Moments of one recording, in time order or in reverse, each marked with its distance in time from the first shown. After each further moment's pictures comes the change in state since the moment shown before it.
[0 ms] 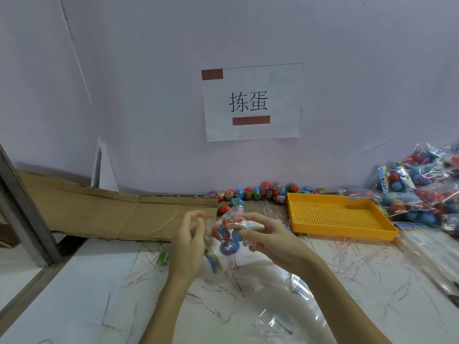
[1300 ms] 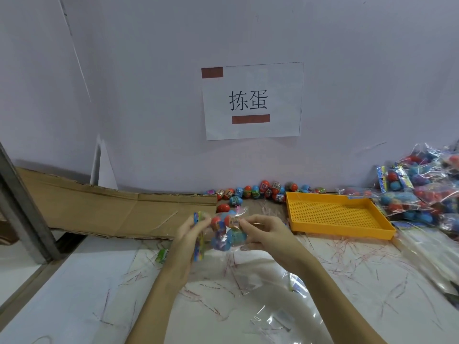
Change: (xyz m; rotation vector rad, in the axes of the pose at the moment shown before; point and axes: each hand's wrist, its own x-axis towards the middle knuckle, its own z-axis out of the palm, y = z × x) left_hand 0.003 0.005 -0.005 -0.436 -0.229 -0.288; right_hand 0.001 0.004 0.007 -0.084 0.169 -0.056
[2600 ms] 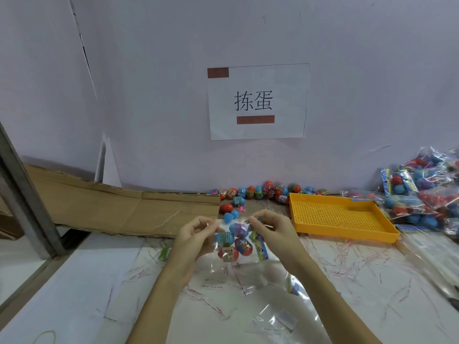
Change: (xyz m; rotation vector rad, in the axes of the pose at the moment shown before) left_hand -0.003 0.002 -0.003 0.052 0.016 -0.022; right_hand 0.010 0.010 0.002 -0.143 0.230 -0.114
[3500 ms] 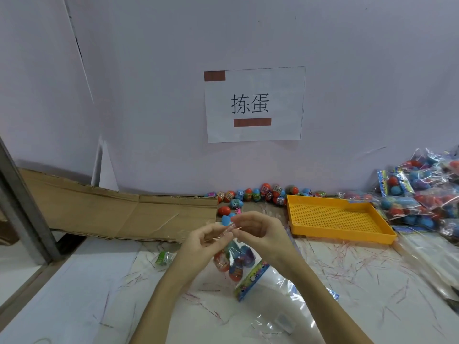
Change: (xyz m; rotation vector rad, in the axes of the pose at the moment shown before) left_hand -0.009 0.005 0.008 0.264 -0.226 0.159; right_hand -0.003 -0.002 0.005 0.086 -0.195 -0.177
